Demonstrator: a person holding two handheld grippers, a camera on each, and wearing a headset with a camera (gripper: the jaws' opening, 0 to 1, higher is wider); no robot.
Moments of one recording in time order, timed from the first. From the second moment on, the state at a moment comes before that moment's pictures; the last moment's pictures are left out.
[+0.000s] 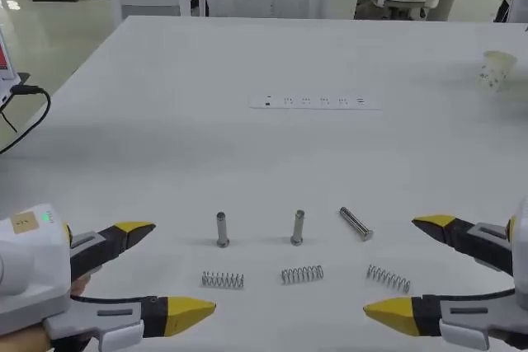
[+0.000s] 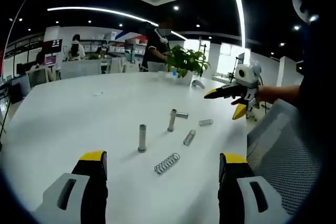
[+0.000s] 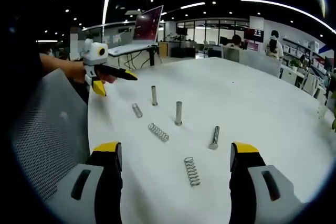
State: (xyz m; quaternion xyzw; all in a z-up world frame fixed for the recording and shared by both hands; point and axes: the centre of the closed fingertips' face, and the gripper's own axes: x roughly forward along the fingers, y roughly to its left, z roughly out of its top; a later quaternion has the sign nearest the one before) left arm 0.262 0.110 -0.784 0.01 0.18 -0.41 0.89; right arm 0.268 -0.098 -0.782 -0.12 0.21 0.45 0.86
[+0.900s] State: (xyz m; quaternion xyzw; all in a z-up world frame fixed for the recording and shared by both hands) left arm 0.263 0.110 -0.783 0.01 0.18 -0.41 0.89; right arm 0.284 -0.096 -0.776 -0.12 0.21 0.45 0.86
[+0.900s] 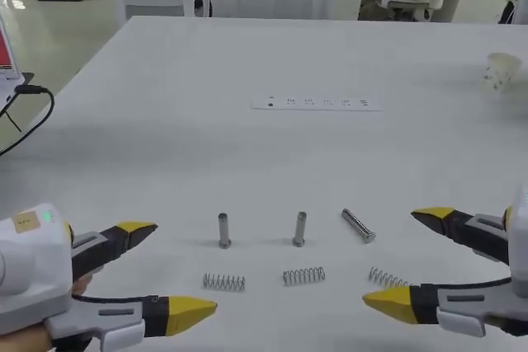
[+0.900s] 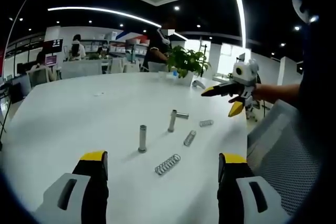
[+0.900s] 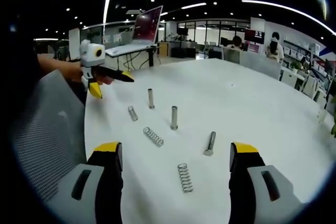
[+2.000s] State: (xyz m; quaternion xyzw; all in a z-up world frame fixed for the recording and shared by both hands) left arm 0.263 0.112 -0.781 0.01 0.18 -0.40 0.90; right arm 0.328 -0.082 -0.770 -0.16 0.21 0.45 0.85
